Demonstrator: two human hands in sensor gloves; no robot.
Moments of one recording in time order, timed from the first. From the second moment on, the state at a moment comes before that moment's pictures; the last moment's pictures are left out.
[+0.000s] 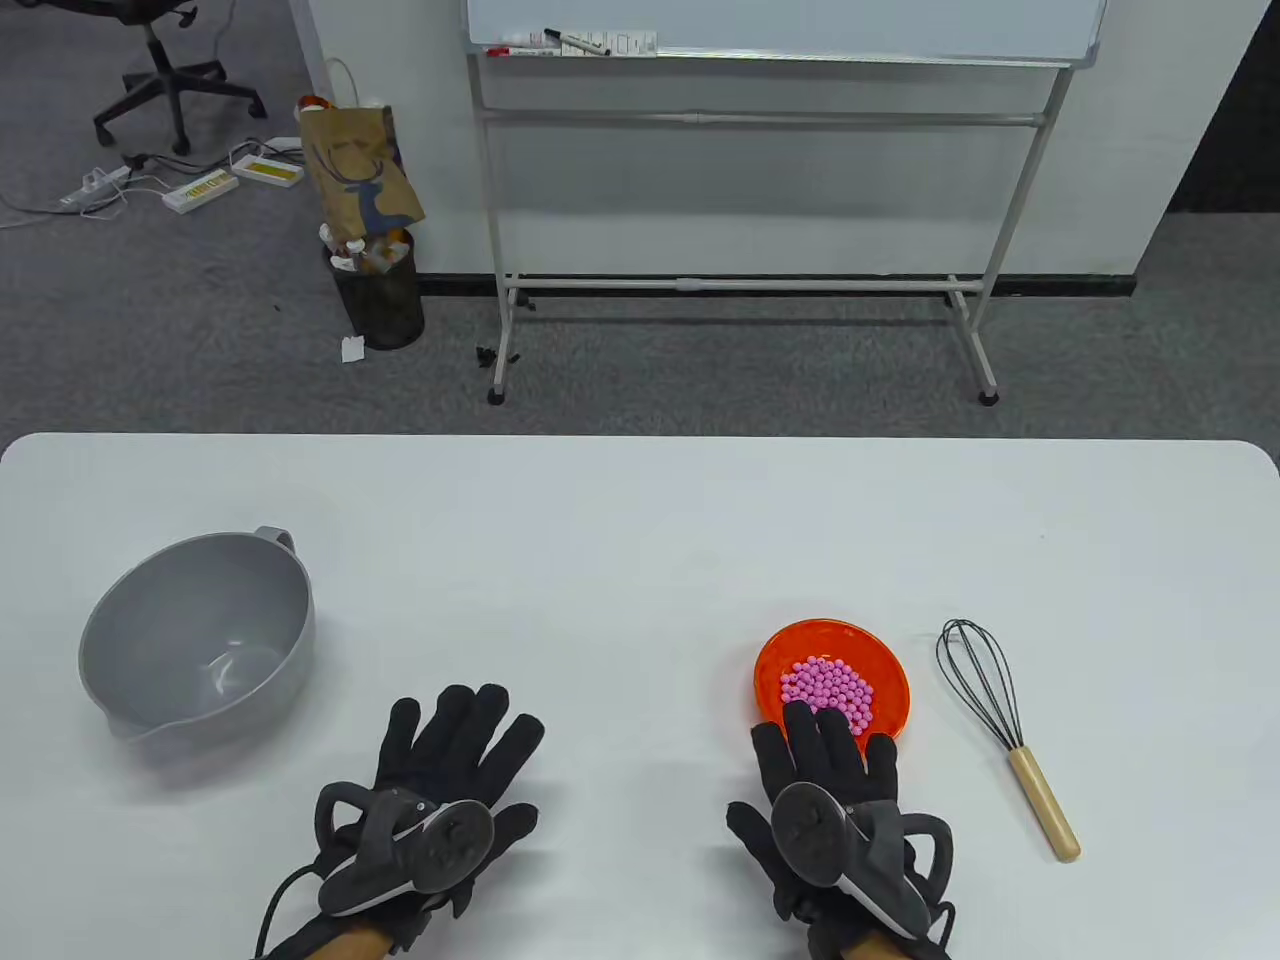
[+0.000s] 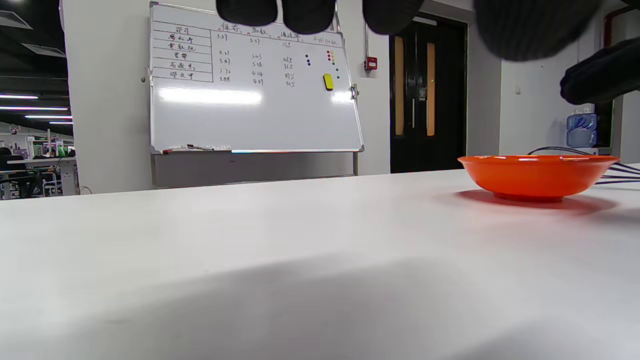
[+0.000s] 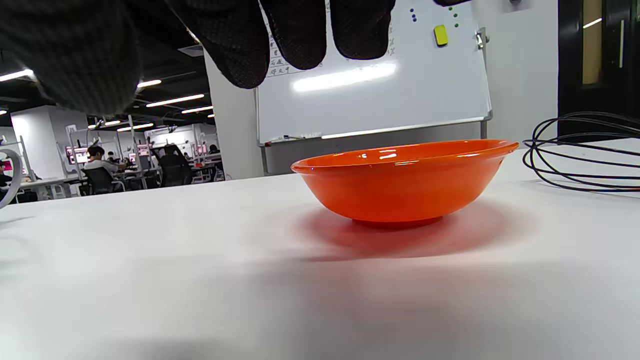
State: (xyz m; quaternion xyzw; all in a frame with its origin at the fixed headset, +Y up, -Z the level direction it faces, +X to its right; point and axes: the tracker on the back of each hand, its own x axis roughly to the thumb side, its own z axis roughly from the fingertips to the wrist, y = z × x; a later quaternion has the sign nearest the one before) left_hand -0.206 -0.711 -0.279 0.09 -0.21 -0.01 0.97; right_hand 0.129 -0.712 -0.267 0.04 -0.07 0.99 0.09
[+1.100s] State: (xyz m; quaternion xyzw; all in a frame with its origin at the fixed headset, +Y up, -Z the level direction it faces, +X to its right) left_hand -0.309 -0.690 -0.312 0.15 0.00 -0.01 0.99; right_hand 0.147 -0.714 -0.261 0.01 -0.06 0.99 0.12
